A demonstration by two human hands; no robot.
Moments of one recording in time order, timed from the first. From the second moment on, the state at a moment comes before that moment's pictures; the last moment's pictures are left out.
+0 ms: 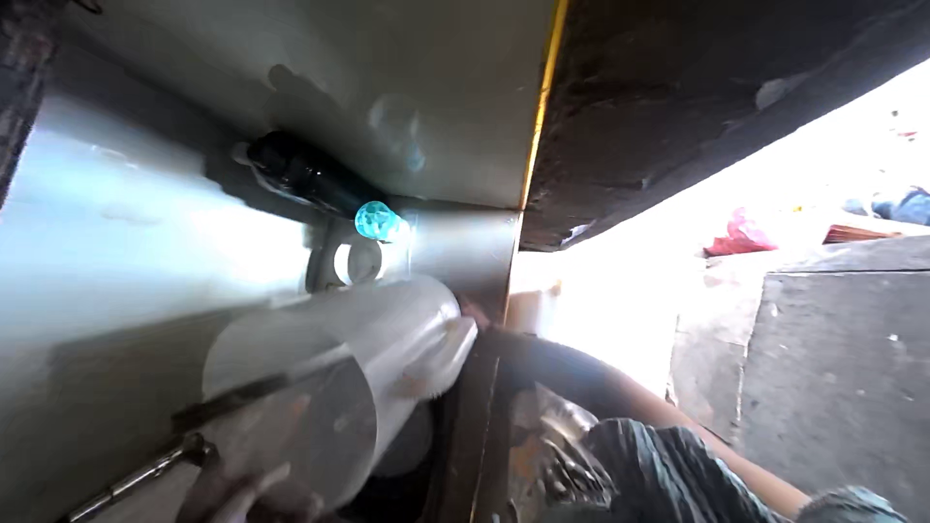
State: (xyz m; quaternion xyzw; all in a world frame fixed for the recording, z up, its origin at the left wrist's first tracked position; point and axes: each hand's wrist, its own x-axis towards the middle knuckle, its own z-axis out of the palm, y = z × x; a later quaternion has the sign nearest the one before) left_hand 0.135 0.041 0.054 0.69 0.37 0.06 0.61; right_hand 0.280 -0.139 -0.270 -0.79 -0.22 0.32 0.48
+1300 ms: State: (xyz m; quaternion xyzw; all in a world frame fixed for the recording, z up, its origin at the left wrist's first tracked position) left_hand 0.034 0.109 -0.247 0.78 0.52 -0.26 0.25; right_hand 0.125 -0.137 -0.288 -0.79 -0.41 0.14 0.42
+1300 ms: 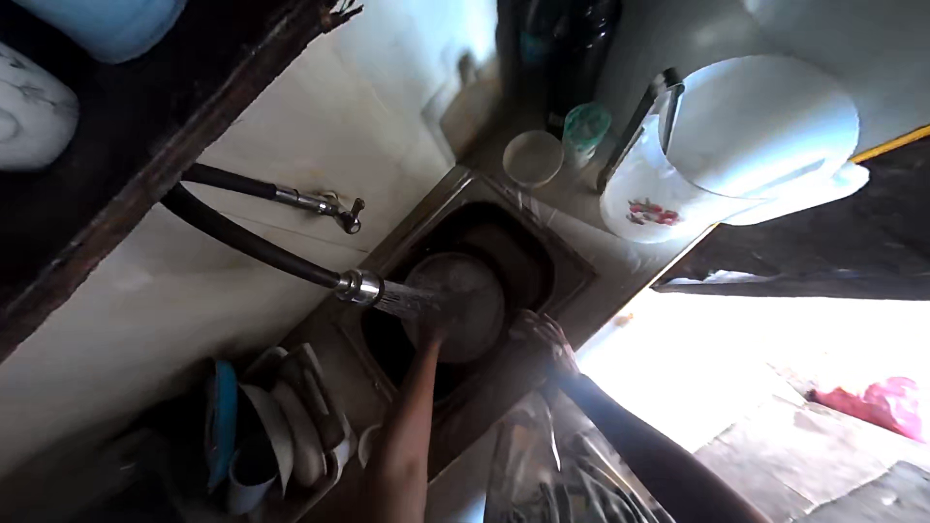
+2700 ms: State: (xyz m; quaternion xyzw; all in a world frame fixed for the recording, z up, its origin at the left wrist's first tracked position) left_hand 0.001 -0.020 -0.111 0.62 0.58 0.06 0.52; right_hand 0.110 0.030 -0.165 -0.74 -0.41 0.47 0.25
